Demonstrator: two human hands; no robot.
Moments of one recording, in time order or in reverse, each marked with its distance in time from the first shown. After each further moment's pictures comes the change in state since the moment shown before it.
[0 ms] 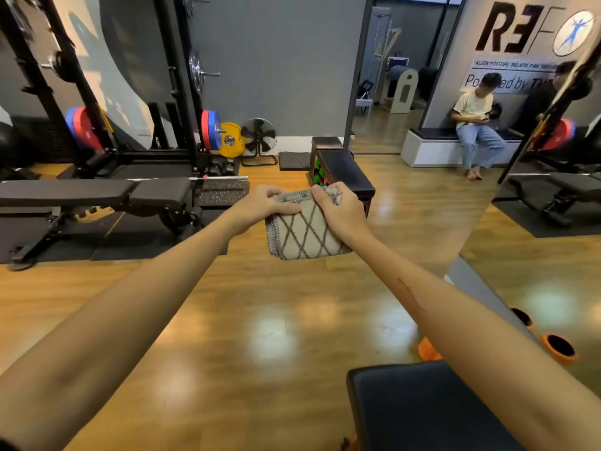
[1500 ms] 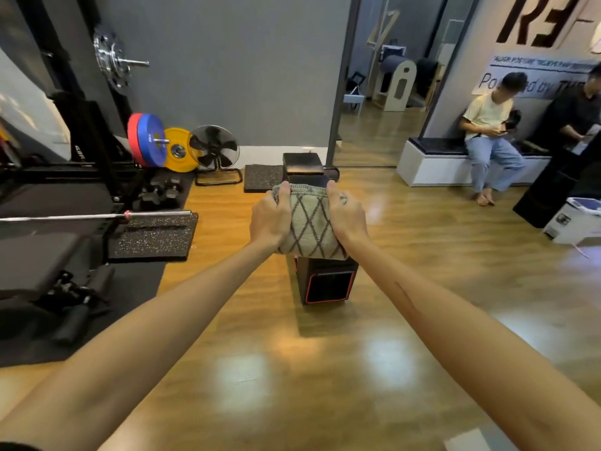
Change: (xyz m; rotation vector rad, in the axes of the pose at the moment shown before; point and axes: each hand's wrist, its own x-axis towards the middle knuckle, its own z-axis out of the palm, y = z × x) left_hand 0.860 -0.075 0.044 0.067 0.605 -0.030; right_hand 0.795 0.303 -0.056 0.020 0.125 0.205
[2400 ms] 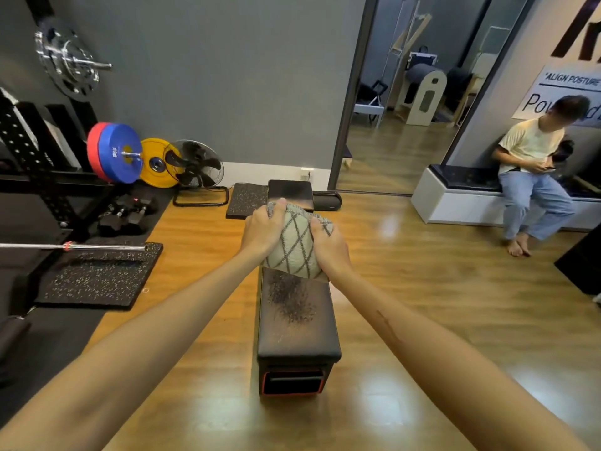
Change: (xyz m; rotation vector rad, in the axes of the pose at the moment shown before) left_hand 0.408 0.008 0.331 0.083 -0.022 -0.111; right_hand 0.515 0.137 -0.015 0.027 -0.160 0.123
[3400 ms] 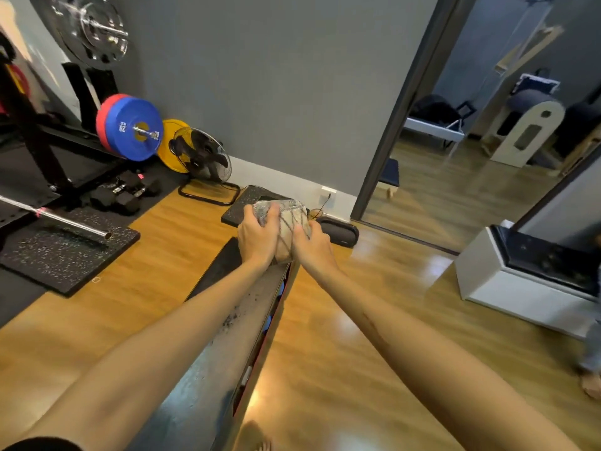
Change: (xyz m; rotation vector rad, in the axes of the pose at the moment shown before) left_hand 0.344 0.075 0.381 -0.157 0.587 -0.143; right_hand 0.513 0.060 -0.142 -0.268 -0.442 -0.187
